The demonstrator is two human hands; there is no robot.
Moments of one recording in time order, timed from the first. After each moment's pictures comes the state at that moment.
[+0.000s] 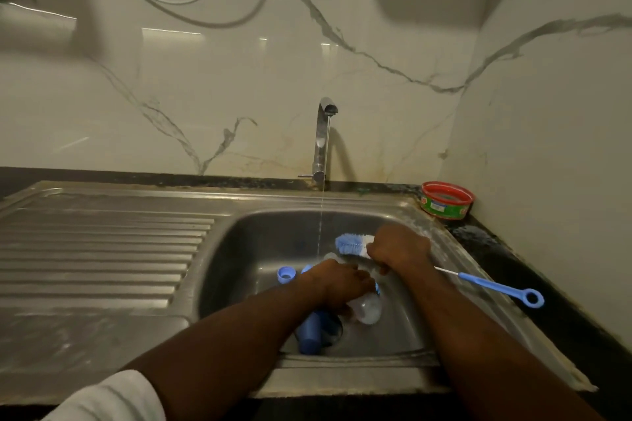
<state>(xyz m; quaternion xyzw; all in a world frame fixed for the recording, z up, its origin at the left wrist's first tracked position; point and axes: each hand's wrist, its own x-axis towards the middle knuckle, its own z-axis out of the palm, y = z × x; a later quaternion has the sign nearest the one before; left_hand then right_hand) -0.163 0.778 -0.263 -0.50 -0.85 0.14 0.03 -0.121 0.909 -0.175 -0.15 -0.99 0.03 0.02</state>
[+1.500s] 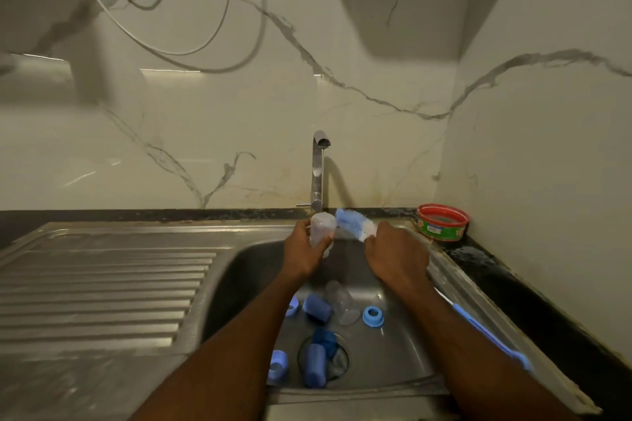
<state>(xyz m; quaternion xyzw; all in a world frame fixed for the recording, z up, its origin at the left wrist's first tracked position) -0.214 0.746 -0.223 -0.11 -0.78 -0.60 0.12 -0.108 0.900 -0.152 -0.13 -0.96 0.11 0.22</state>
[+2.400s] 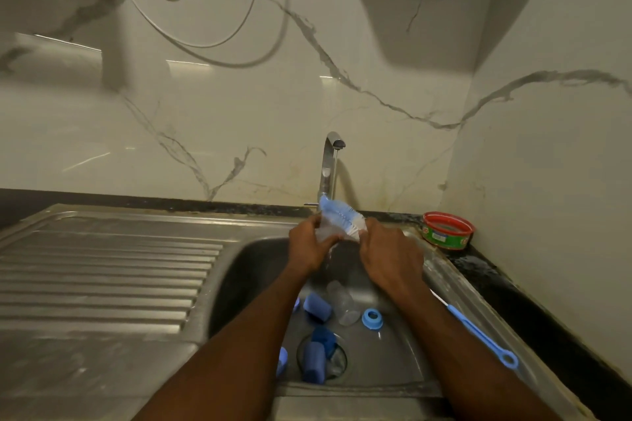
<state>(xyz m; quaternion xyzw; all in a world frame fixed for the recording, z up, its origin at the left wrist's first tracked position) -0.195 0.741 -0.201 -0.15 -0.80 -0.55 0.19 -0.093 0.870 -0.135 -0.09 -0.97 0.07 0.22</state>
